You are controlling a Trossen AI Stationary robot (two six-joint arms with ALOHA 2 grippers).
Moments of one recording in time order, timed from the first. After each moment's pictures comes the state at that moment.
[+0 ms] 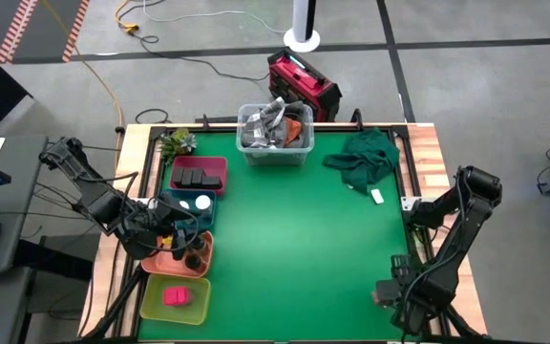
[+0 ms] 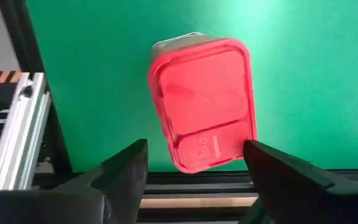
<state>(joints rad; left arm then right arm) -0.74 0.92 0.97 -0.85 -0.82 -0.99 1.06 1.57 1.15 -1.13 -0.07 1.05</state>
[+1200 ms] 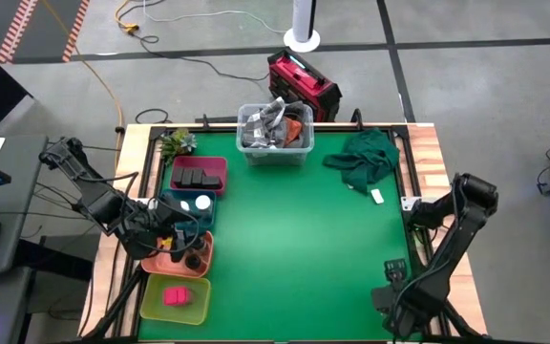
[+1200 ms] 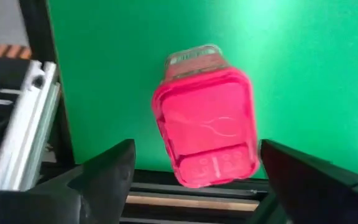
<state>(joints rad) -0.74 0.92 0.97 -0.85 -0.78 -0.96 1.03 1.64 1.21 -1.16 -0.11 0.91</state>
